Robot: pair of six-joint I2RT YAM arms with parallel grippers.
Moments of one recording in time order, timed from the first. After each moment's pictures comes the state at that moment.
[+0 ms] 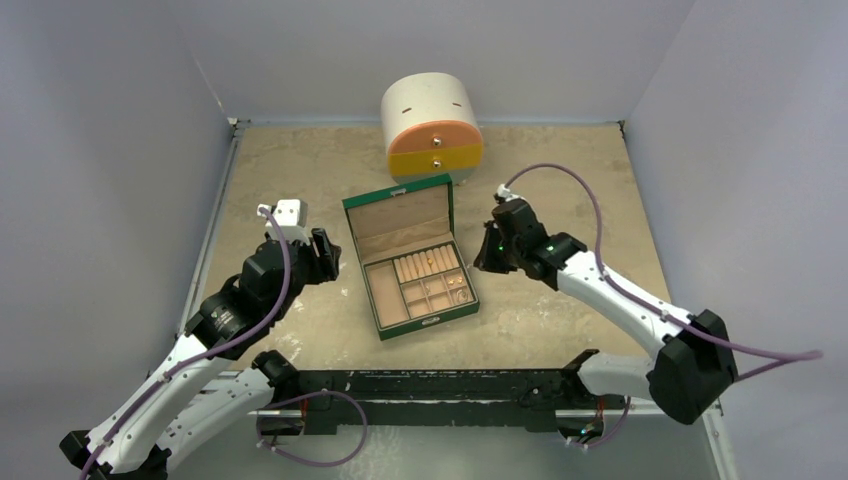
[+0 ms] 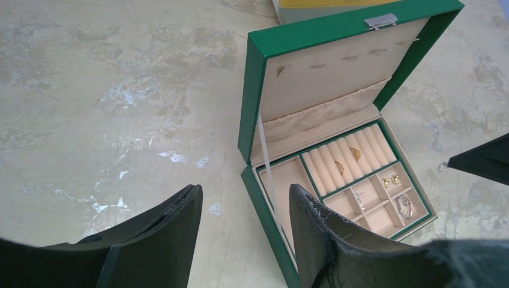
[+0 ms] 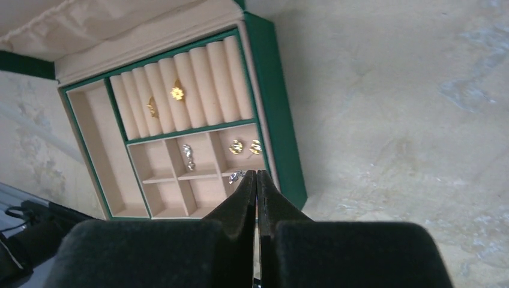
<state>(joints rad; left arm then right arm) -0.68 0.63 0.81 -0.62 -0.45 -0.43 0.60 1.21 0.87 -0.52 0.04 0.68</state>
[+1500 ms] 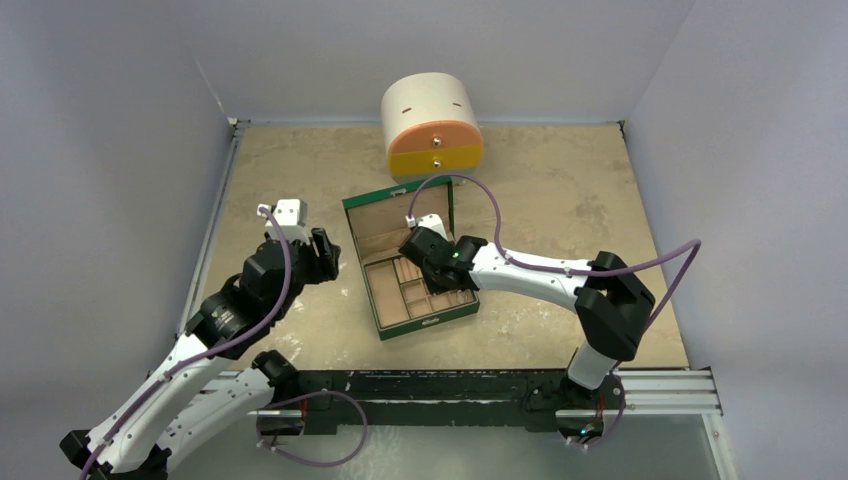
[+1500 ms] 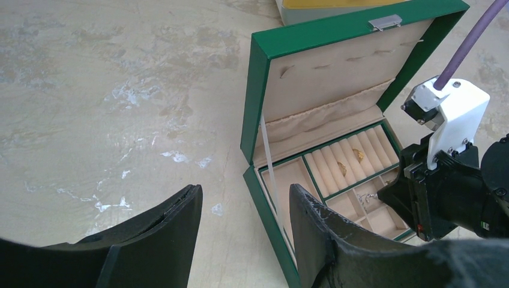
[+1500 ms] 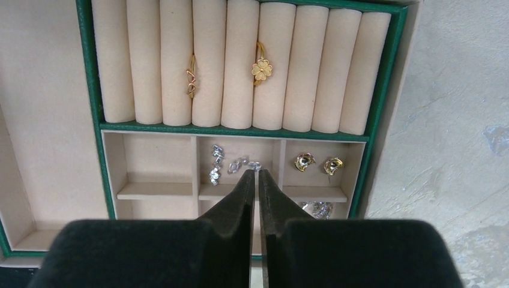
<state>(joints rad) -0.68 0.63 0.81 -0.62 -0.46 -0.43 1.01 1.68 1.19 -0.65 0.38 0.55</state>
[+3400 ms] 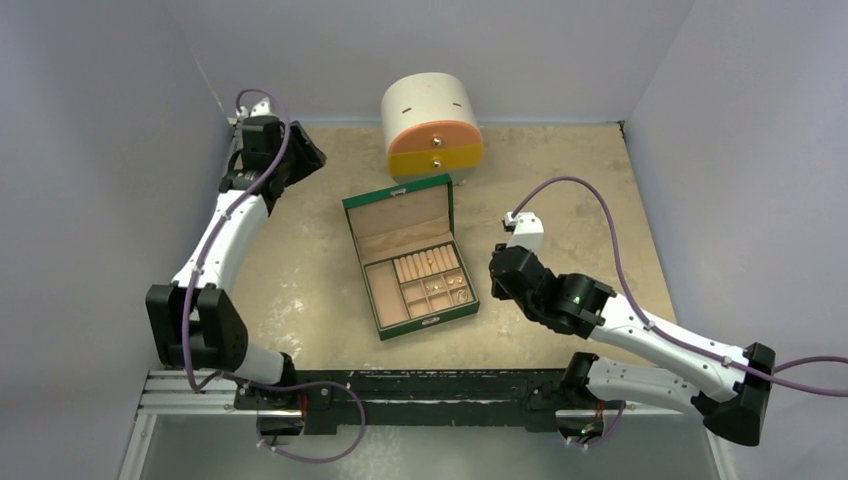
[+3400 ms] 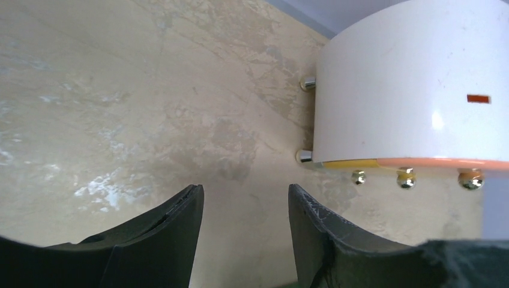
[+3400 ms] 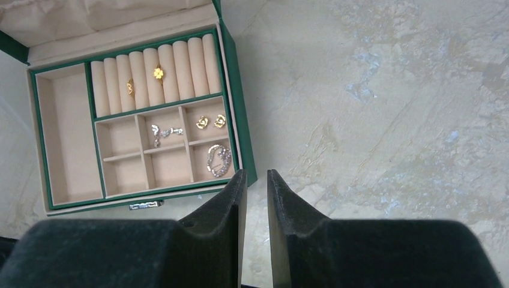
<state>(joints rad) -0.09 1.45 1.29 -0.38 -0.04 -0.55 1.00 0.94 0.85 -0.71 0.62 0.70</state>
